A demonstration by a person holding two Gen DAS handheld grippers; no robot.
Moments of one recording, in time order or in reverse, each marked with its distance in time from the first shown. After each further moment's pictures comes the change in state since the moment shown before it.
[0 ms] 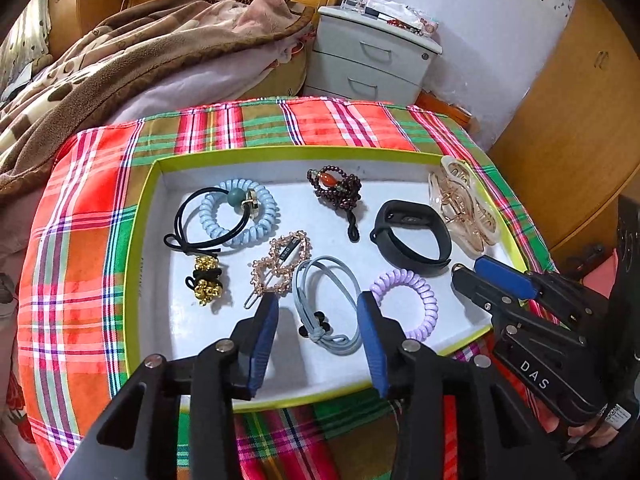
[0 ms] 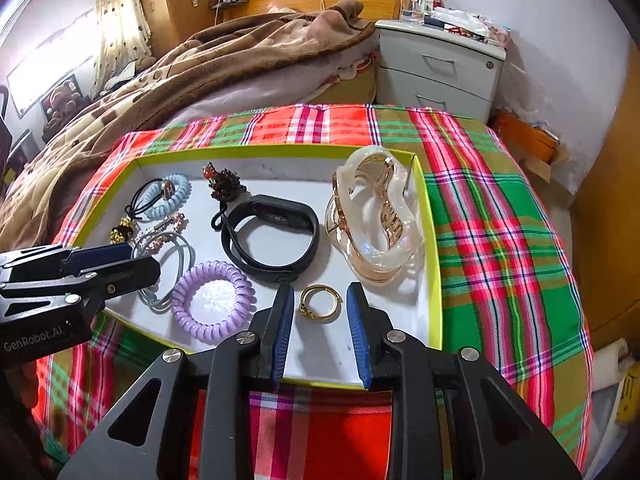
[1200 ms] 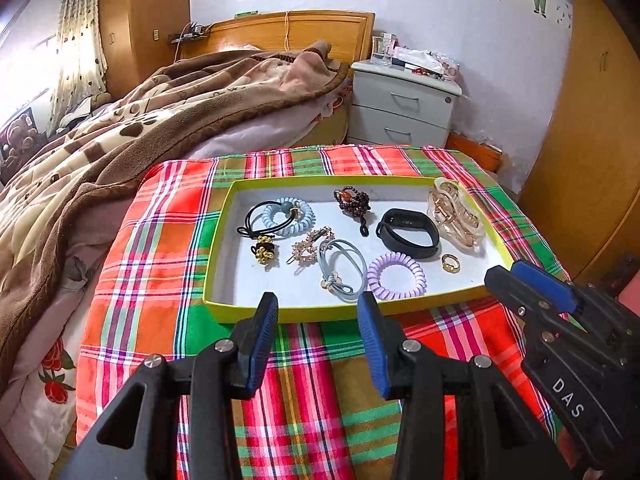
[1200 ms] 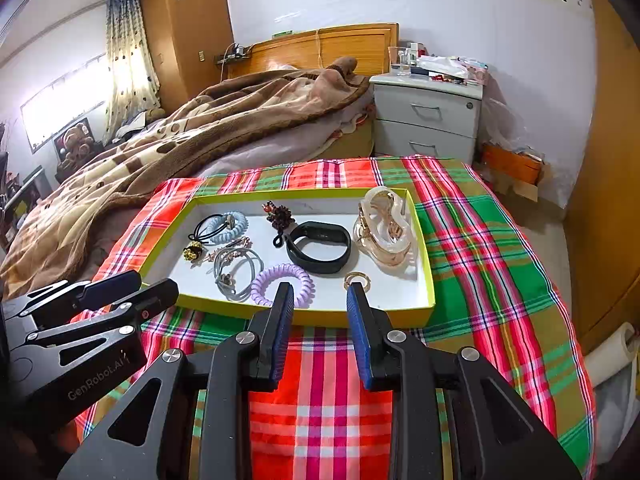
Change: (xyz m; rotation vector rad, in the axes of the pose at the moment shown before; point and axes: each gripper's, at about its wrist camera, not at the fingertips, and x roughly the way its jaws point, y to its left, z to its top) left arm -0.069 -0.028 -0.053 -0.012 -0.213 0.211; right arm -0.074 0.031 -0.035 0.049 -0.197 0.002
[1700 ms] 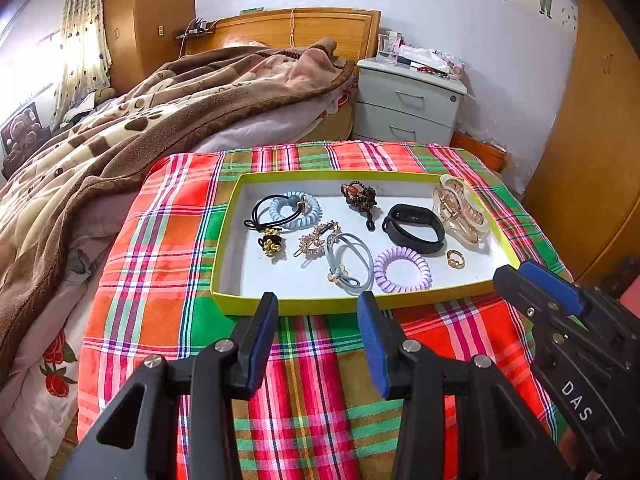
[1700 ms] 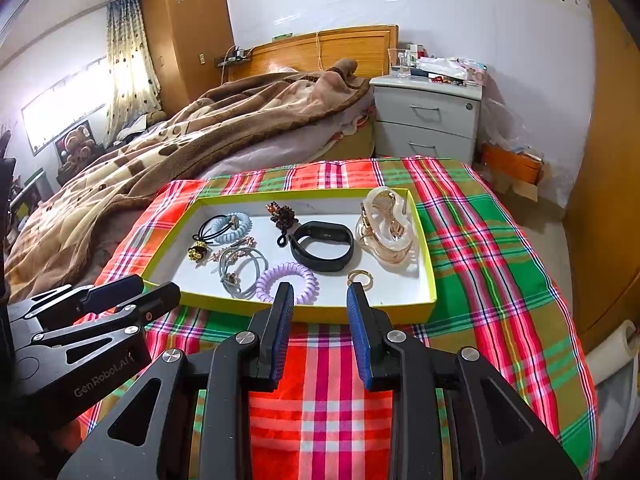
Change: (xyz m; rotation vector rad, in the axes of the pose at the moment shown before) left arm -0.002 0.004 -0.004 -0.014 0.010 0.007; right arm -0.006 0.003 -0.003 0.003 -0.008 0.006
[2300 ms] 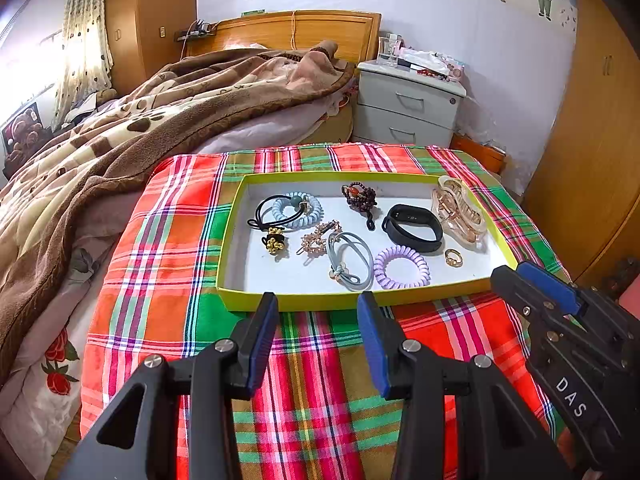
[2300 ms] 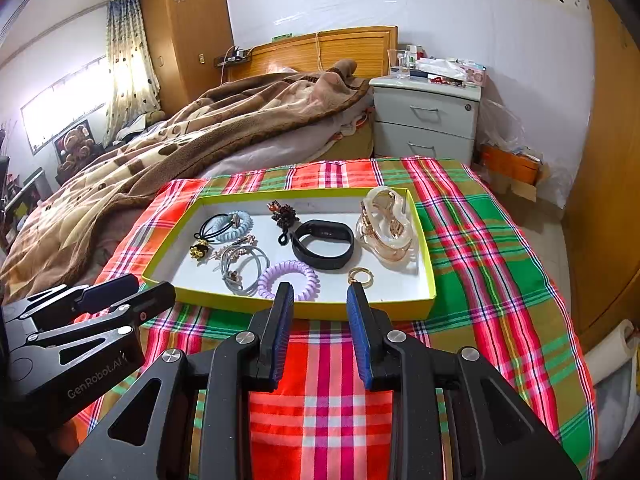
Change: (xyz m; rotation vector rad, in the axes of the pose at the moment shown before) left arm -0.006 0.001 -0.002 -0.002 -0.004 0.005; right arm -0.005 0.001 0.000 0.000 -0.005 0.000
